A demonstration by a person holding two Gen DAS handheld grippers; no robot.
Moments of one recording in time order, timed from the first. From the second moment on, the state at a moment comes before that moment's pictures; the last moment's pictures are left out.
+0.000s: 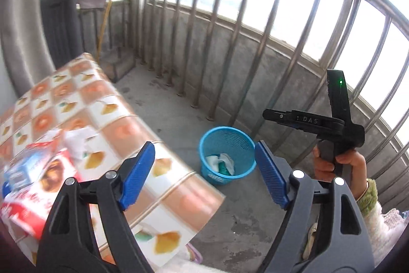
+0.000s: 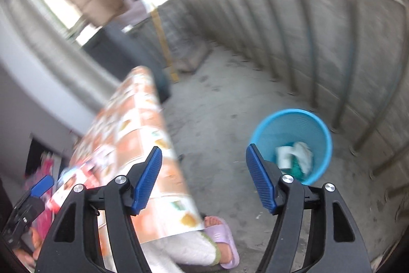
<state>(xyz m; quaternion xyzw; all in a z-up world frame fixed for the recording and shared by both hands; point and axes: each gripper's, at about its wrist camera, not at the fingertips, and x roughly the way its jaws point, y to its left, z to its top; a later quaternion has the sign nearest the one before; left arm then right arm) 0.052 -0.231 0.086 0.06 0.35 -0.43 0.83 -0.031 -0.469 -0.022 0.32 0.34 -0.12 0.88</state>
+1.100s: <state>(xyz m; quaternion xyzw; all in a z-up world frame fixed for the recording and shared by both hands) 0.135 0.125 -0.013 -0.16 0.44 -0.21 0.86 0.050 -0.112 0.043 0.12 0.40 0.19 0.89</state>
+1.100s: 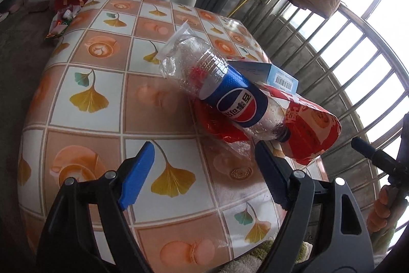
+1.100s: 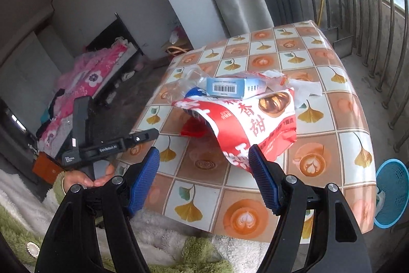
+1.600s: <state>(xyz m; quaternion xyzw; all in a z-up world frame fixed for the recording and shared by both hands) 0.209 0.191 0.020 -0.24 0.38 -0.21 0.87 0.174 -0.151 0.034 0.31 0.44 0.14 0.83</state>
